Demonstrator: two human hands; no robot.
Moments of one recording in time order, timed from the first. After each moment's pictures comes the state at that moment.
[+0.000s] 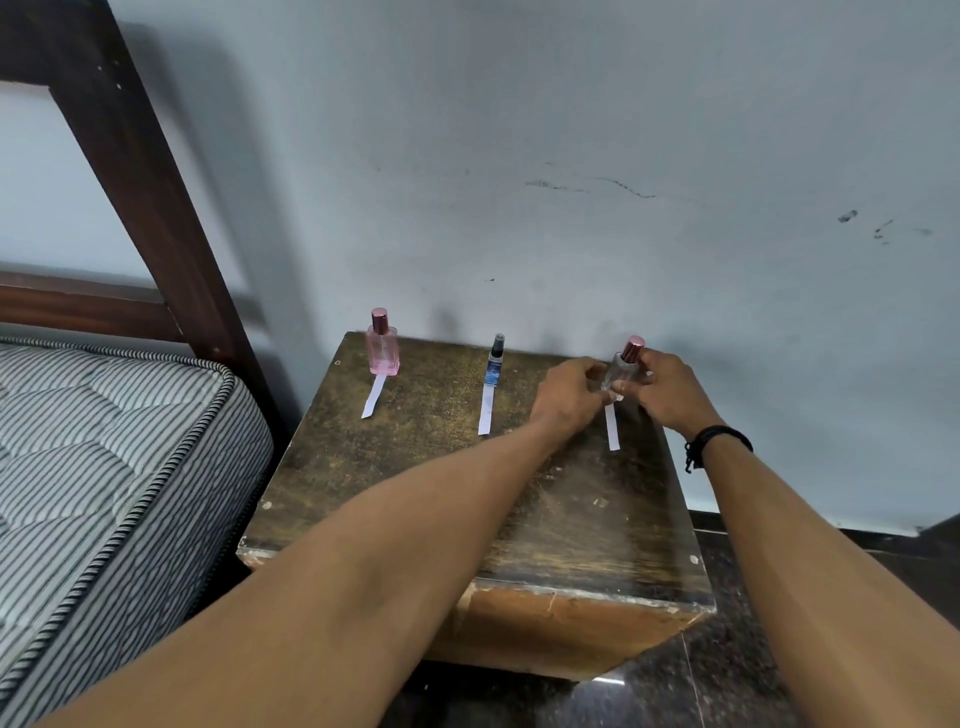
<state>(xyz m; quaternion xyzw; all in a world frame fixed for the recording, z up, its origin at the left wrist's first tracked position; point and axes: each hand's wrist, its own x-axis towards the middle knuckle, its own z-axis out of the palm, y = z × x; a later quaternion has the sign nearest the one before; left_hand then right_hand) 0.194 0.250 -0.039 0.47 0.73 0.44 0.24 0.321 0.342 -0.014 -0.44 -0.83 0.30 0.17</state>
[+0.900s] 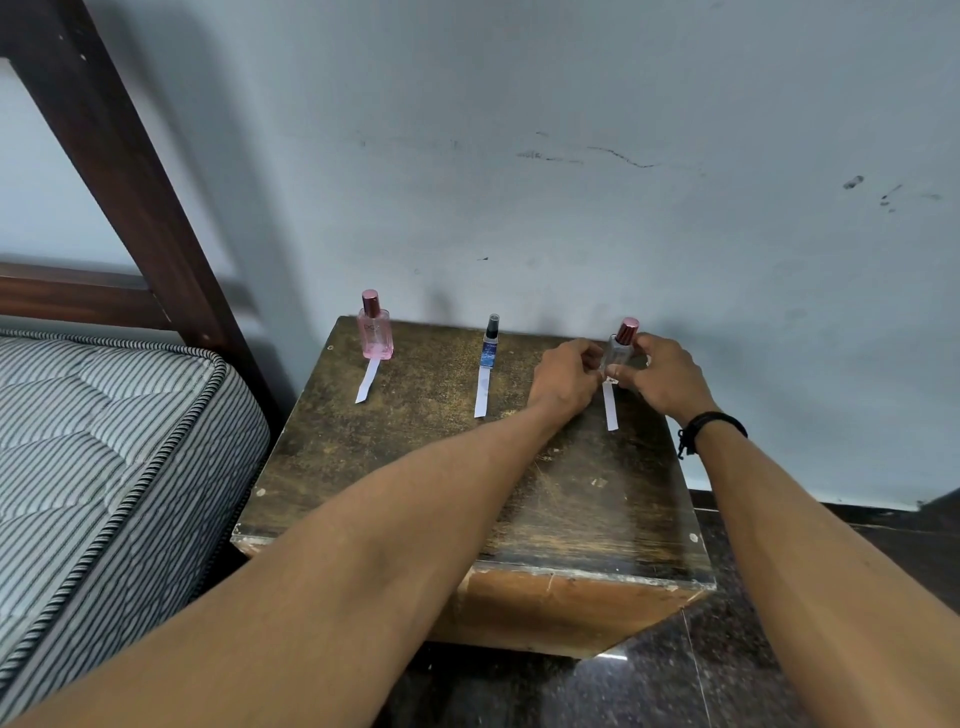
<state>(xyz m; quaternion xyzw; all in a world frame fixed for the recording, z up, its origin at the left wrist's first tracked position) 0.194 0.255 -0.047 0.46 0.74 0.44 0.23 0.323 0.336 -0.024 -0.47 -0.83 0.26 0.16</state>
